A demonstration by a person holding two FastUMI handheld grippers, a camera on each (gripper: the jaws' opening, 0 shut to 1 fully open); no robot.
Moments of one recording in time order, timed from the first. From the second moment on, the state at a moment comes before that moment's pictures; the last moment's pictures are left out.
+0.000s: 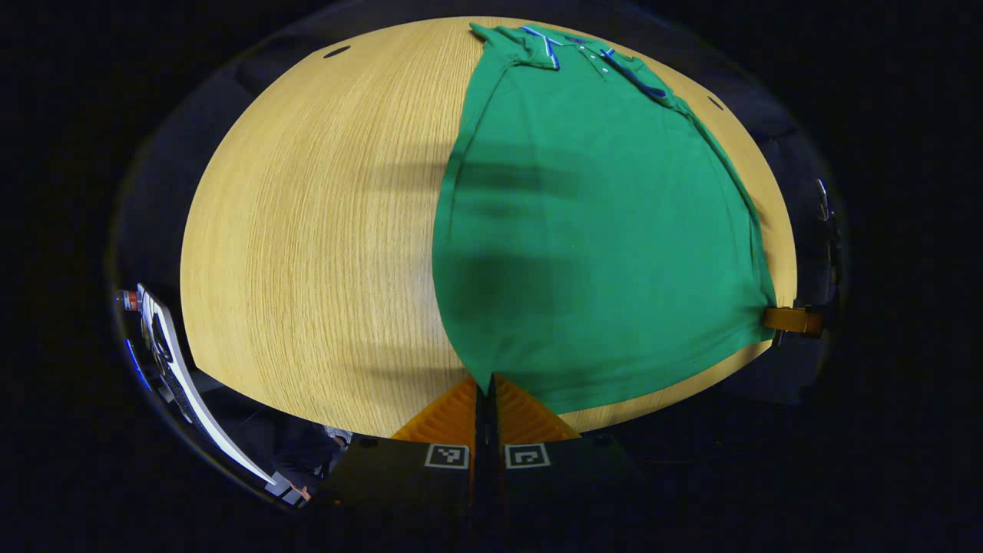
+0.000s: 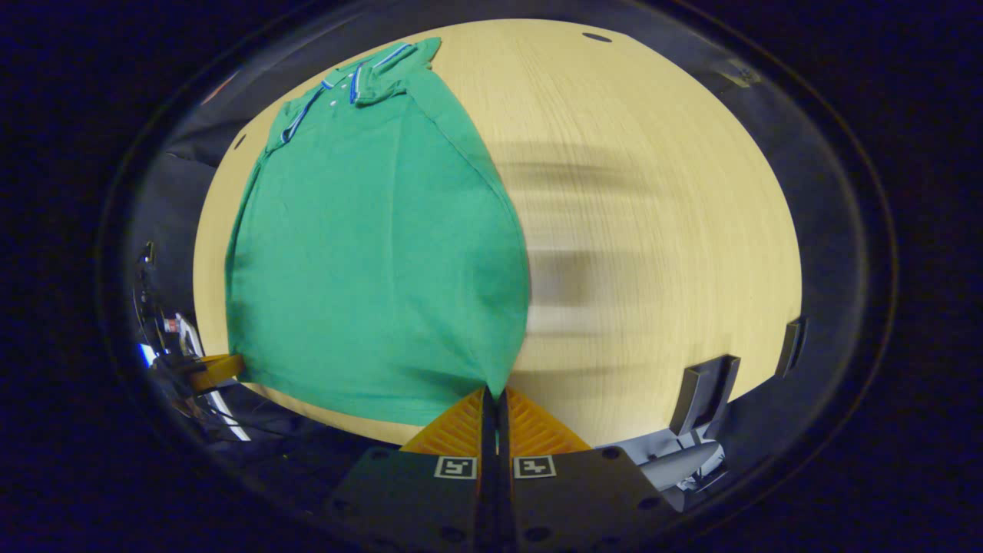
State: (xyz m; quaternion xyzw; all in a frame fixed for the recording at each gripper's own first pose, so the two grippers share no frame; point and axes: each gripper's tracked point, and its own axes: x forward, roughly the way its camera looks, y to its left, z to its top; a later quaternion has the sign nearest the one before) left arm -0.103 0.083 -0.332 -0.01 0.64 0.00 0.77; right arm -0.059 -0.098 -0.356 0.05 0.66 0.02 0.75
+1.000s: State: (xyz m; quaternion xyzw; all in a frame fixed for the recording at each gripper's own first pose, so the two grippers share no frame) left arm 0.080 0.075 -0.182 0.06 0.48 -0.03 0.88; right arm 0.090 -0.064 -0.205 0.06 0.52 0.06 0.85
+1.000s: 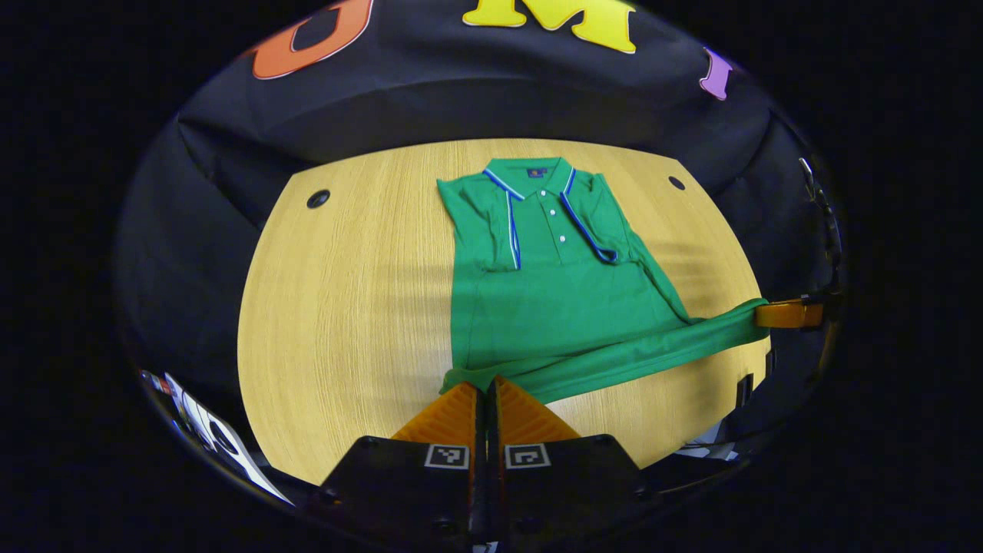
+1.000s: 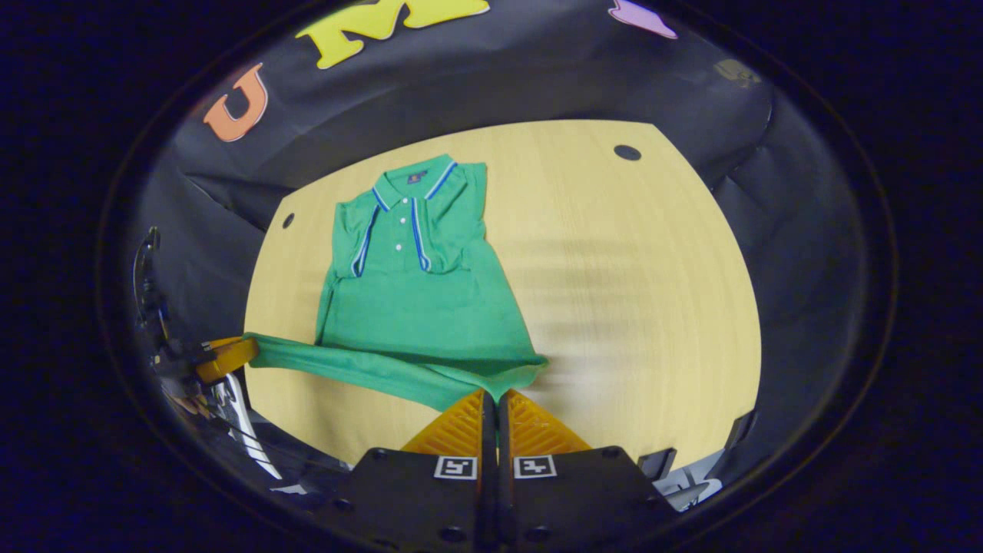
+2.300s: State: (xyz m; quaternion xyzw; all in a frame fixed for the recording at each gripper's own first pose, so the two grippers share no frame) left arm 0.402 0.137 -0.250 -0.01 0.37 0.06 0.93; right arm 0.447 -0.028 -0.252 0.02 0.38 0.04 0.92
